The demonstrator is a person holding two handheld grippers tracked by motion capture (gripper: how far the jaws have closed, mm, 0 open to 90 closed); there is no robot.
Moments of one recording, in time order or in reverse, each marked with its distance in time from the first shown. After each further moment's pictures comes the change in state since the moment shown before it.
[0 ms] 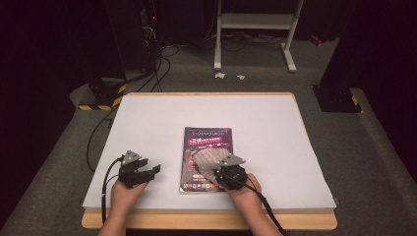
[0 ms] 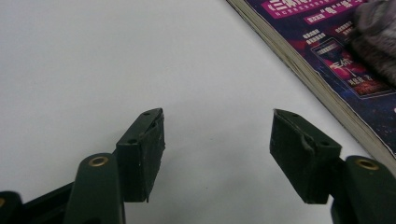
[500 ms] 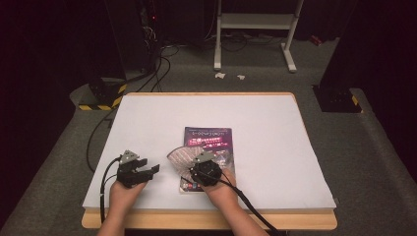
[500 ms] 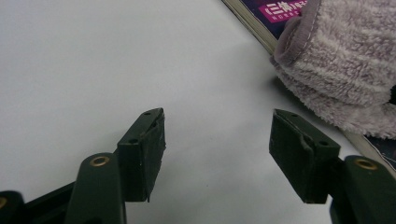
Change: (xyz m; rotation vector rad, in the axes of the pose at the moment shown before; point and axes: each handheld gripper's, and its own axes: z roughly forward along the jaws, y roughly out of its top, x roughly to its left) left arm 0.003 0.000 -0.002 -0.007 -0.028 -0.013; right arm 0.044 0.036 0.037 -0.007 0.085 -0.048
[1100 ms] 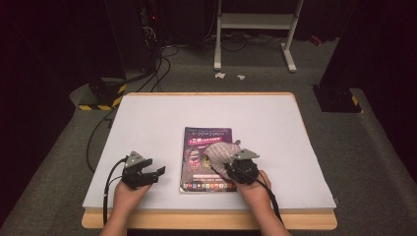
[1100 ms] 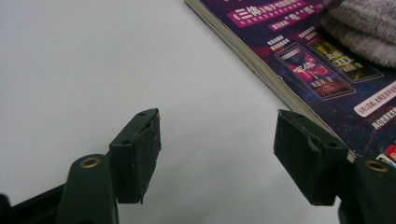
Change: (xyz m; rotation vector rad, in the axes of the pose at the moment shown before) left arm -0.016 0.000 0.006 -0.017 -0.040 0.067; right arm -0.082 -0.051 -0.053 -0.003 -0.143 0.148
